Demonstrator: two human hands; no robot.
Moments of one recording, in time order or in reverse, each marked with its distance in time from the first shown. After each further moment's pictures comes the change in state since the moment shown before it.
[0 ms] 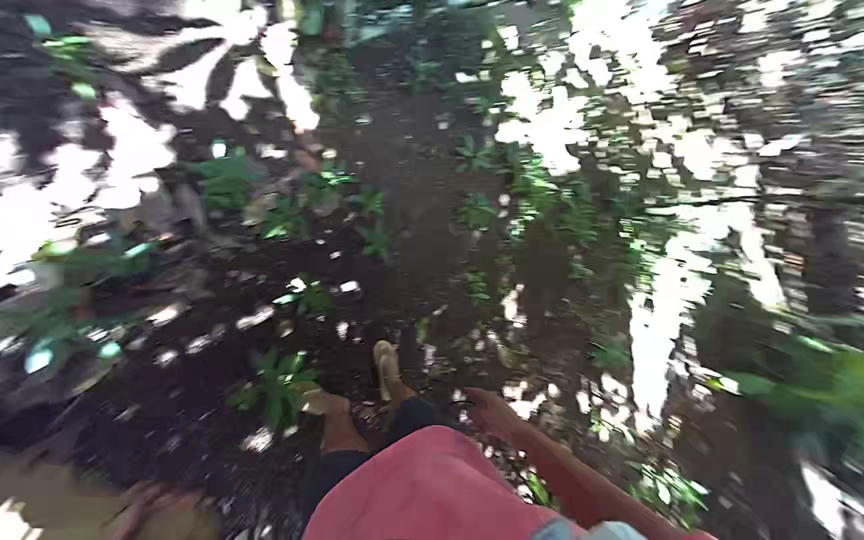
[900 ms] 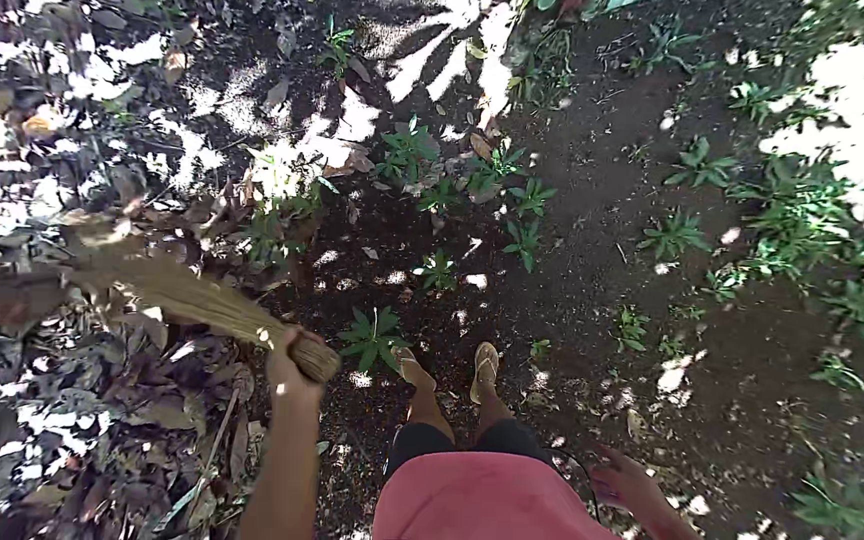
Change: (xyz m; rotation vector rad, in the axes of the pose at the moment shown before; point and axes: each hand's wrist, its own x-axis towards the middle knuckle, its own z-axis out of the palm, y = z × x) left_hand 0.083 0.017 0.023 -0.190 0.074 0.262; right_hand 0.012 0.007 0.004 -0.053 0.029 0.106
